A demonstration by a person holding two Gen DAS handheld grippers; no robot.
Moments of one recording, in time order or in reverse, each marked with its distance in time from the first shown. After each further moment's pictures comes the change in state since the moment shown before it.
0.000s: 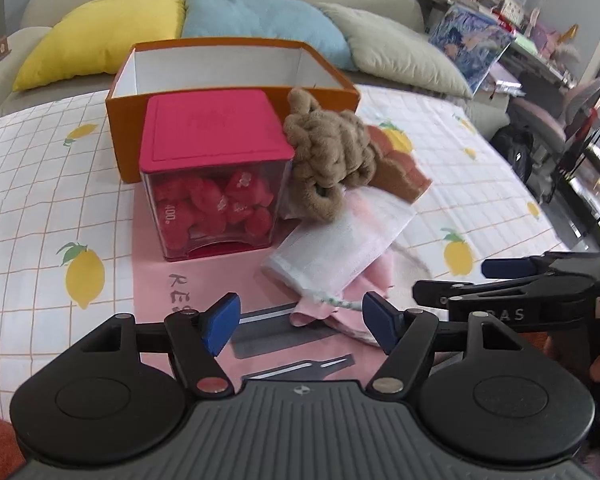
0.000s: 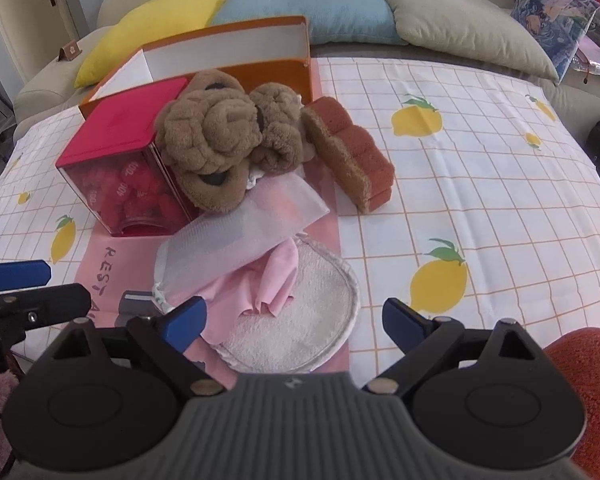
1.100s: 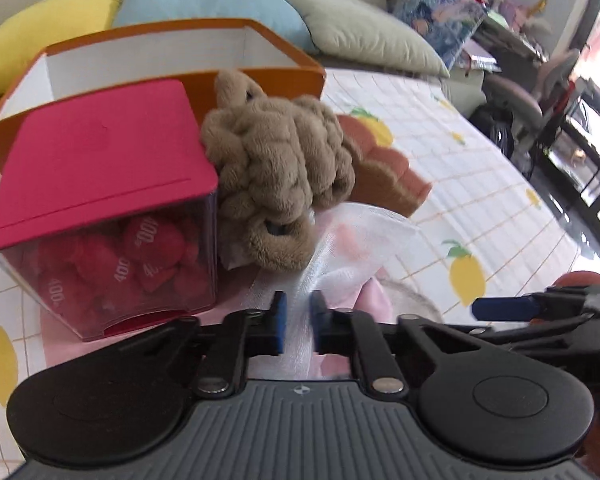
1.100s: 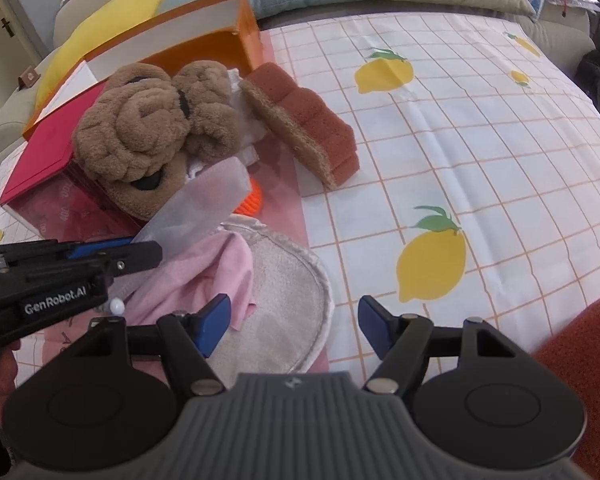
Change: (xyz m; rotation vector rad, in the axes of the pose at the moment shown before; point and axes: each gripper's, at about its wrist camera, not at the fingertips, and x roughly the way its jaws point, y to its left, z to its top) left arm 0.081 -0.012 0.032 0.087 0.013 -0.101; right arm 0.037 -0.029 0.010 0.146 0.029 0.030
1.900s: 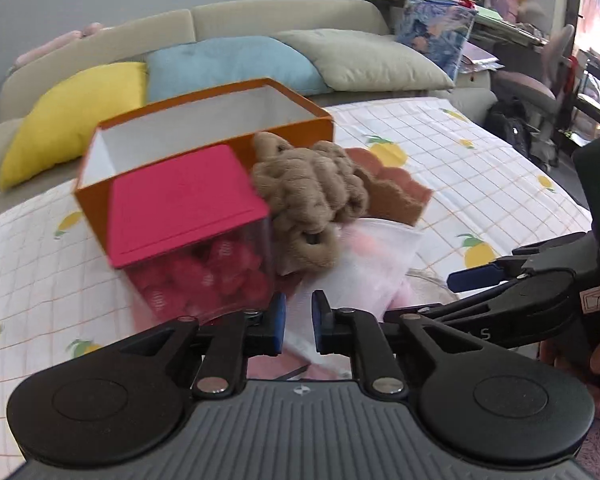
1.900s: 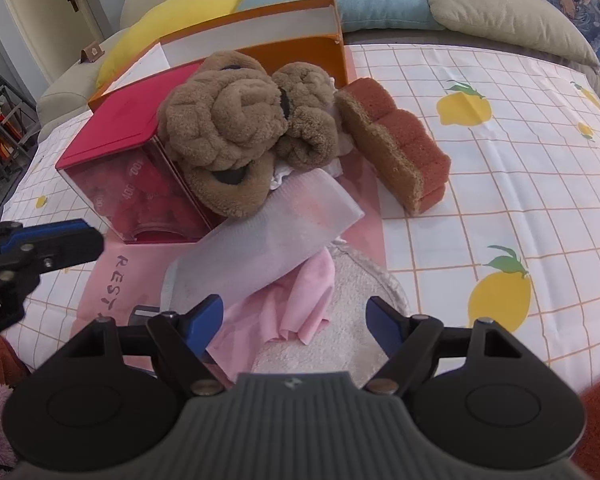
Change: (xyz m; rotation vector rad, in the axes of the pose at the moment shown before) left arm -0.056 -0.025 -0.014 0.152 -0.101 0.162; right arm 0.006 0.029 -0.004 -0.132 -0.041 0.092
